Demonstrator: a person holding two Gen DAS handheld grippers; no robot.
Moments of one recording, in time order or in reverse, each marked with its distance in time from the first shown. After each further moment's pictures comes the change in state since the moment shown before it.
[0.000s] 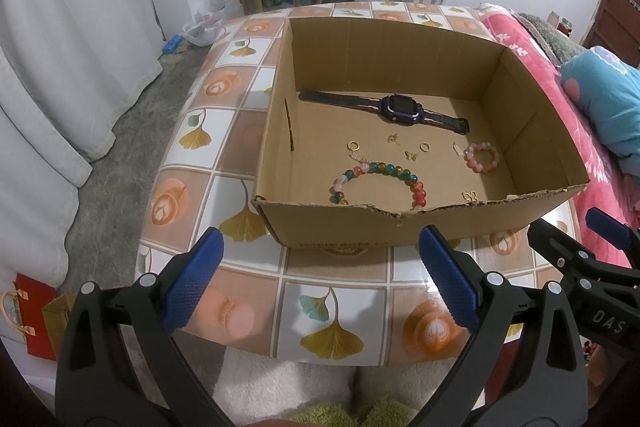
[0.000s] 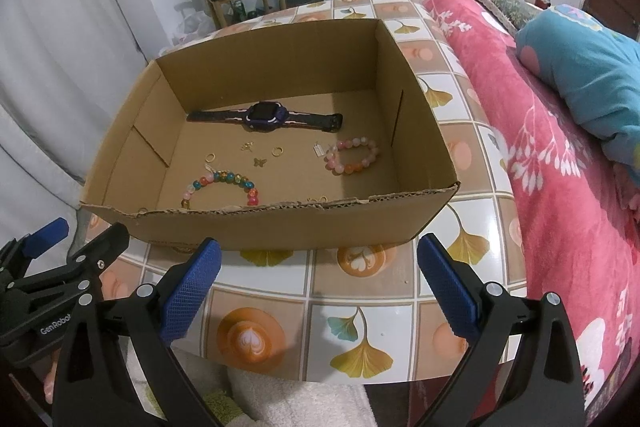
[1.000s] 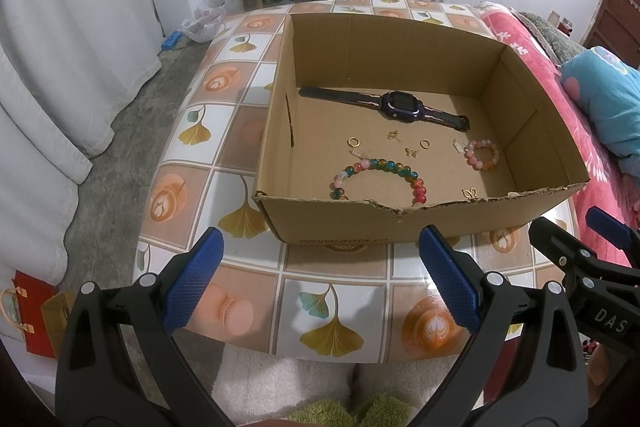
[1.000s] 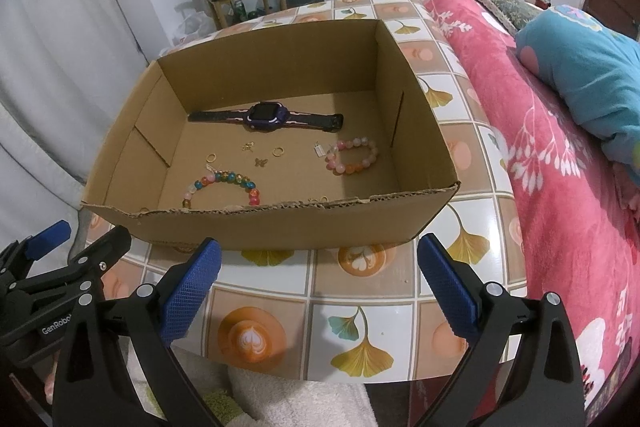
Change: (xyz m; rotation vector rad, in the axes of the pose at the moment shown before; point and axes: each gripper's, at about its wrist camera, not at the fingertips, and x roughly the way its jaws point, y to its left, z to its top) left arm 0.000 0.001 0.000 0.002 0.007 -0.003; right arm -0.002 0.001 -0.001 0.000 -0.001 -0.002
